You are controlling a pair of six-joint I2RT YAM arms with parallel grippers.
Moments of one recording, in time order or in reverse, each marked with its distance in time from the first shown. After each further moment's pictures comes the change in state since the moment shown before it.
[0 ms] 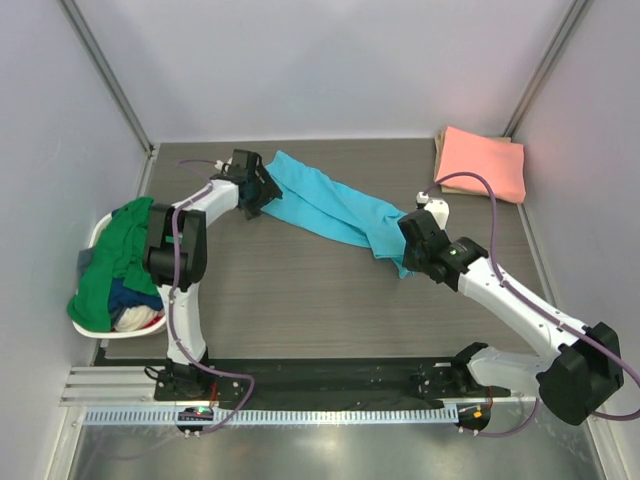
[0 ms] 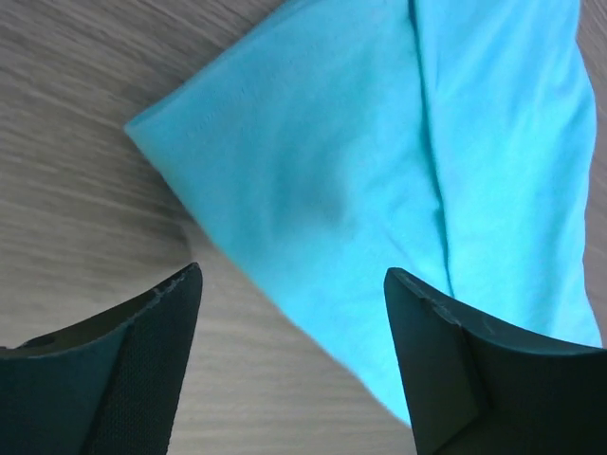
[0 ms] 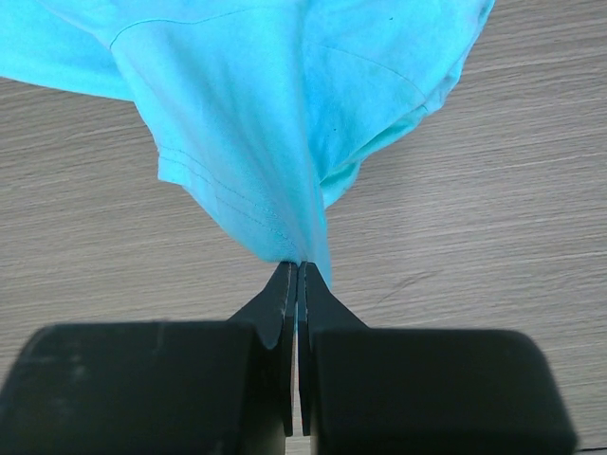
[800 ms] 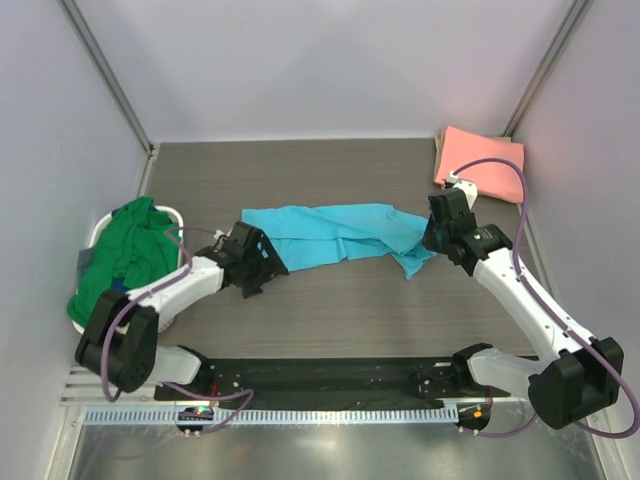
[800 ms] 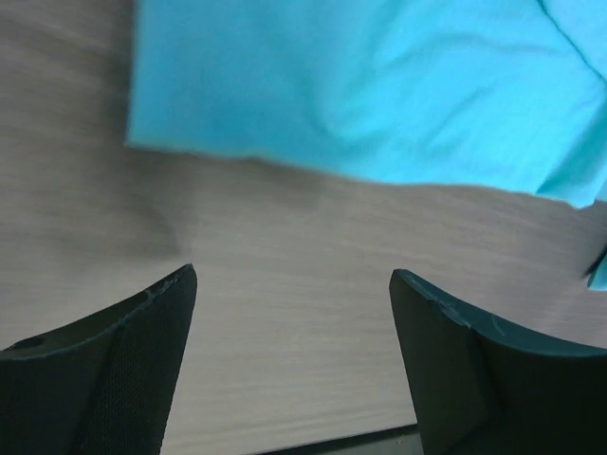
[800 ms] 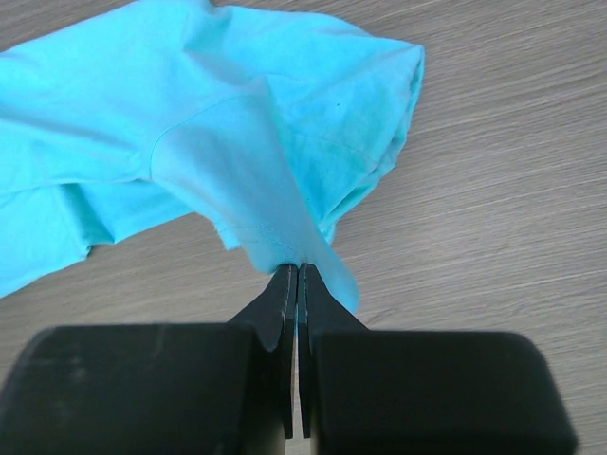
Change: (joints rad) left arm -0.240 -0.665 -0.760 -0.029 0.016 -0.178; right arm -0.219 -0.003 0.100 -0.001 -0.074 -0.087
